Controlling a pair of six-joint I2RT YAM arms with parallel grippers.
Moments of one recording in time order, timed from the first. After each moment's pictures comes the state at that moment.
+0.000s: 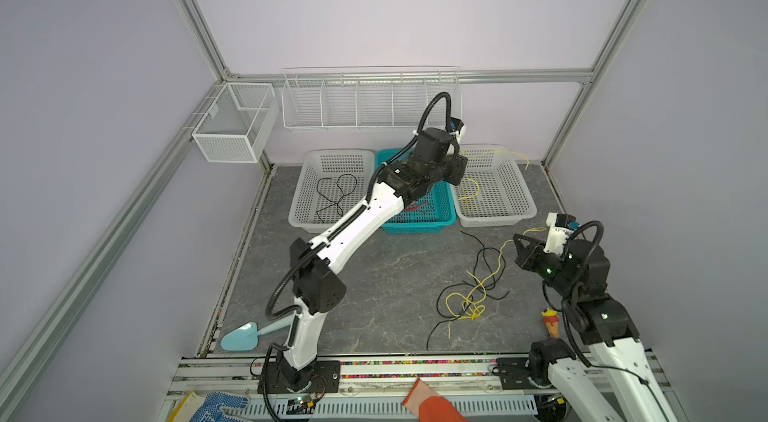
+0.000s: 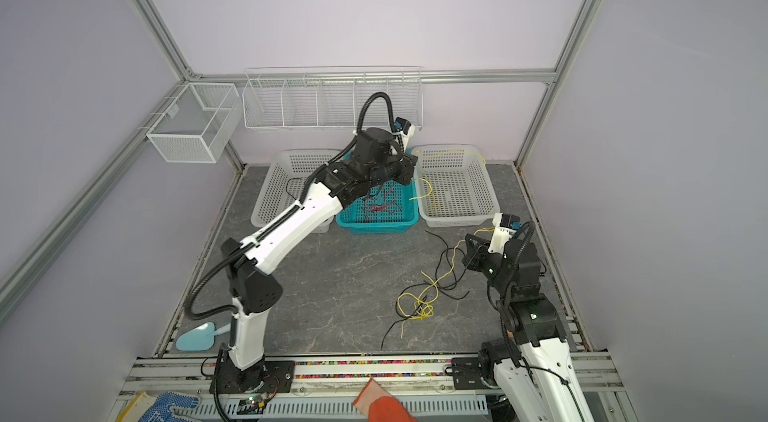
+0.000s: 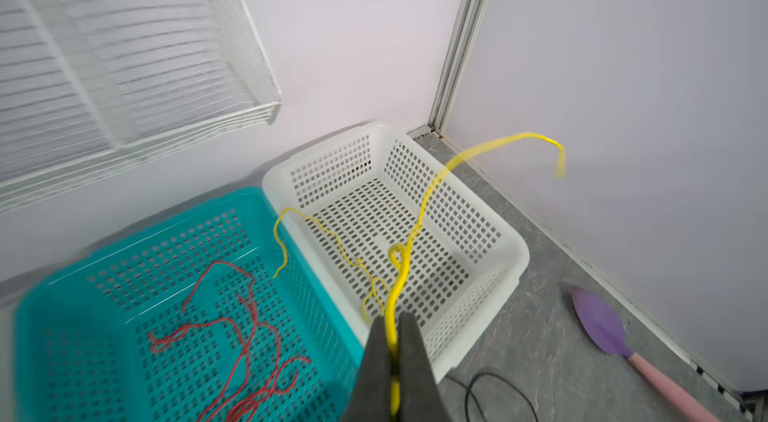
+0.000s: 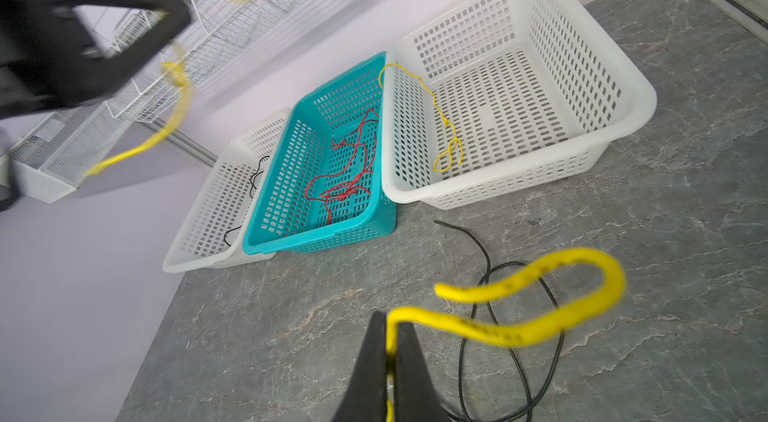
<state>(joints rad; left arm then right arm) -0.86 2.16 2.36 -0.57 -0.03 -0.14 0.16 0.55 0.67 -0.48 -0.17 0.52</state>
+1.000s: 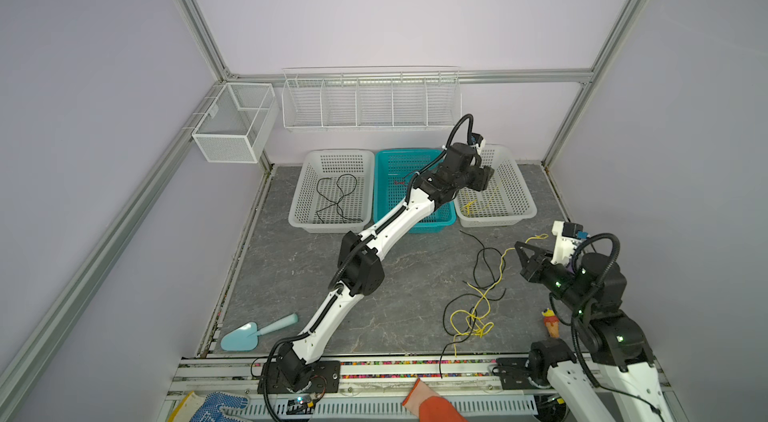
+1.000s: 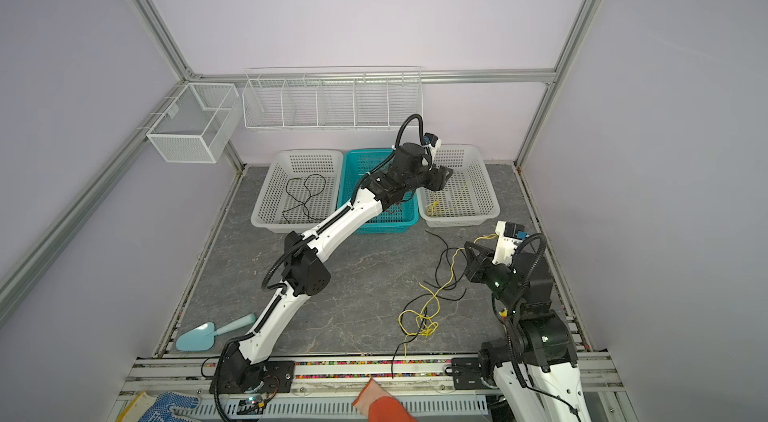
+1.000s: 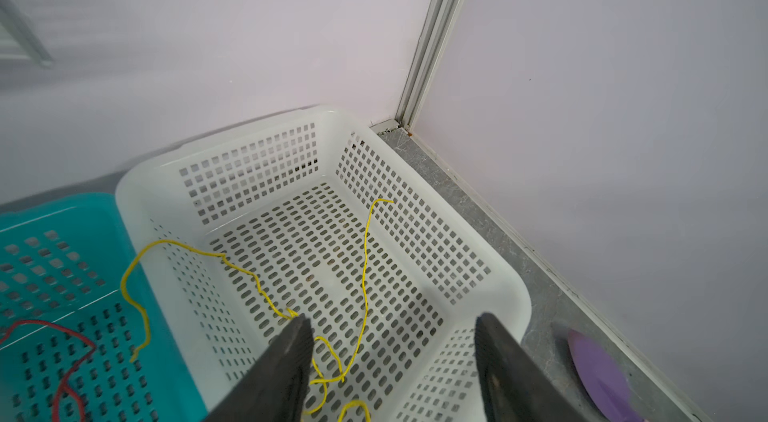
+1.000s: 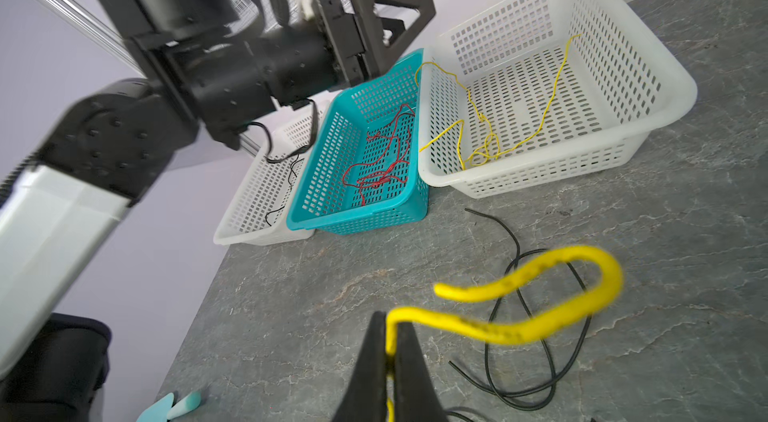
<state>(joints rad) -0.88 2.45 2.57 -0.46 0.04 -0.24 0.16 0.44 0.71 -0.58 -0.25 0.53</state>
